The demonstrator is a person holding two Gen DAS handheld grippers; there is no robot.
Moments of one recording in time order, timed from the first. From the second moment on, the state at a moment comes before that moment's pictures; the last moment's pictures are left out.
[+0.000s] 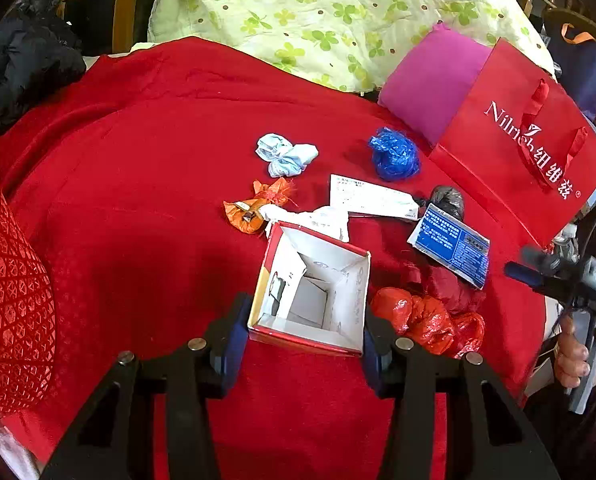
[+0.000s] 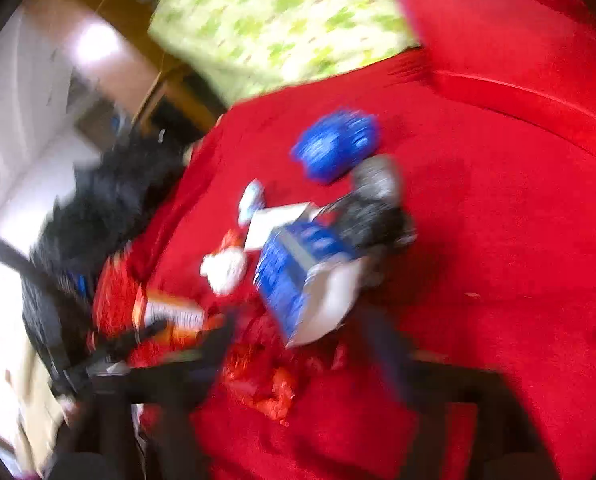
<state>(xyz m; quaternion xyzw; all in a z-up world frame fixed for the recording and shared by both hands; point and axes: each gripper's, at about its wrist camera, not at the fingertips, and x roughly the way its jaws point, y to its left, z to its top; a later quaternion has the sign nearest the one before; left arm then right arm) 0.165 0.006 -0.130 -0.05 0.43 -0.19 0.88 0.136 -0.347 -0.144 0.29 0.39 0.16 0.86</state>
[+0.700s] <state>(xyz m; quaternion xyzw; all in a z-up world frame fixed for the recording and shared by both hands) 0.132 0.005 -0.081 -0.05 0.39 -0.21 0.89 0.187 -0.301 -0.168 0.33 0.41 0.16 0.84</state>
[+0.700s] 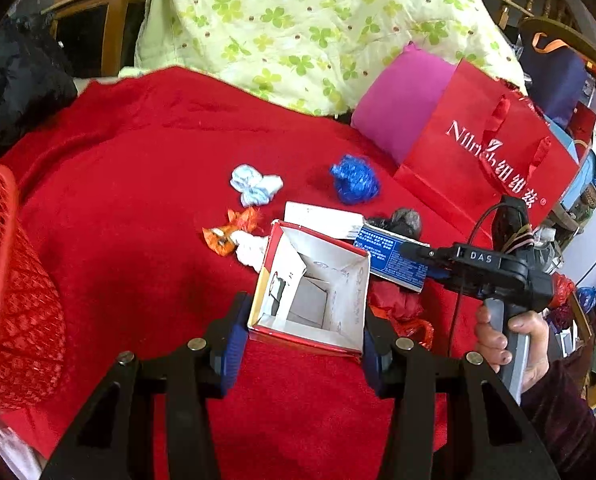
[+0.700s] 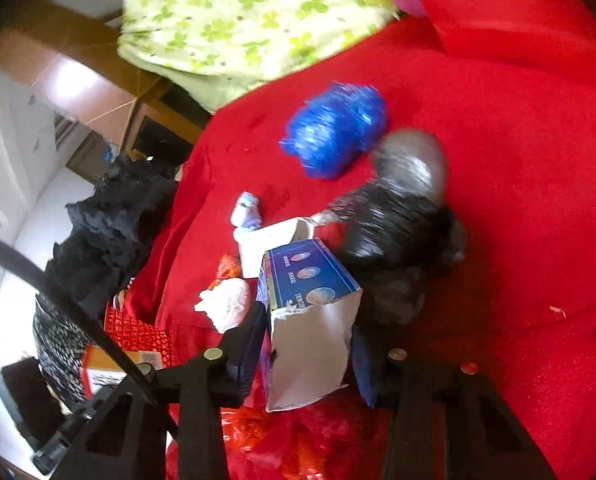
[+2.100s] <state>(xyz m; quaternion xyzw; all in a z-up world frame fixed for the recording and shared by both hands) 0.068 0.235 -0.051 -0.08 0.34 0.05 0.94 0.173 -0.001 -0.043 0.20 0.27 0.36 0.87</state>
